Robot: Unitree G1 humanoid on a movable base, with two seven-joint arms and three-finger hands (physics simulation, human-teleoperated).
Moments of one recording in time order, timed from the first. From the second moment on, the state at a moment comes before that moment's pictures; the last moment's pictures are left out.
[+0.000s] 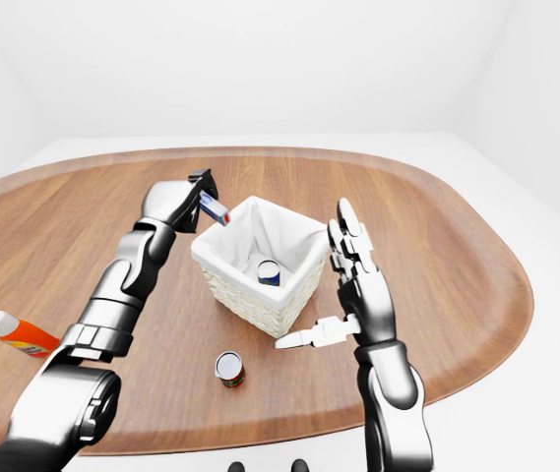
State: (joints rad) left arm -0.82 0.21 -0.03 0.62 1.12 -0.09 0.01; right arm 0.12 -0.03 -0.05 -0.56 0.09 0.09 0.23
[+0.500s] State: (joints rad) left arm -0.95 0.12 -0.09 0.99 1.13 -0.09 0.18; right arm 0.11 -0.03 -0.08 -0.57 0.12 0.09 0.22
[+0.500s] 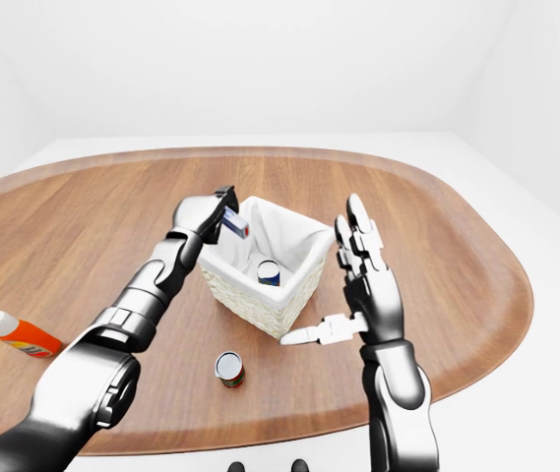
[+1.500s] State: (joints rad) left arm -1.01 0.12 -0.07 1.01 1.01 -0.09 0.23; right arm 0.12 -0.03 -0.09 -0.59 0.16 0.09 0.22
